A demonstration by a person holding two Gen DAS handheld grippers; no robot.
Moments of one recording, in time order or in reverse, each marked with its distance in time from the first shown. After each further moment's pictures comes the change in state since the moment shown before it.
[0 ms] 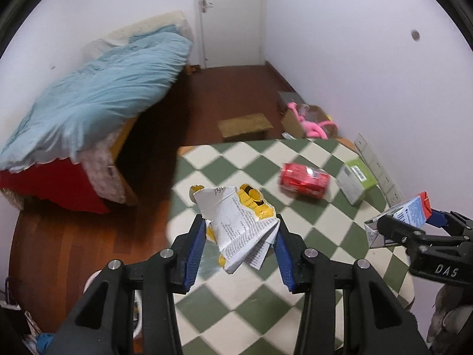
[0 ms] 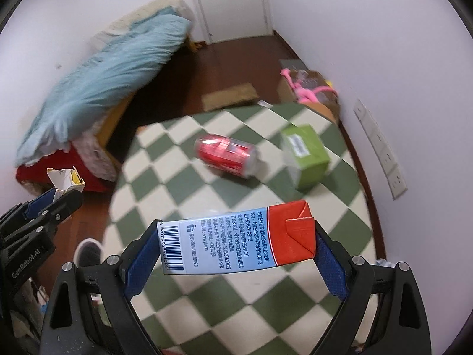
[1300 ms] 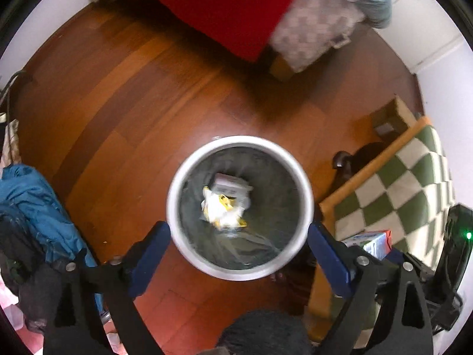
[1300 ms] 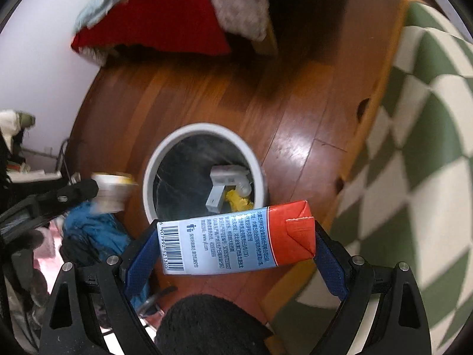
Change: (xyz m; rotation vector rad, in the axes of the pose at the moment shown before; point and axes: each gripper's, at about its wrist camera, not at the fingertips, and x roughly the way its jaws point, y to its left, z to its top) left arm 0.095 0.421 -0.247 -0.757 0.439 0.133; right arm 0.258 0.453 -0.173 -0.383 0.532 0.296
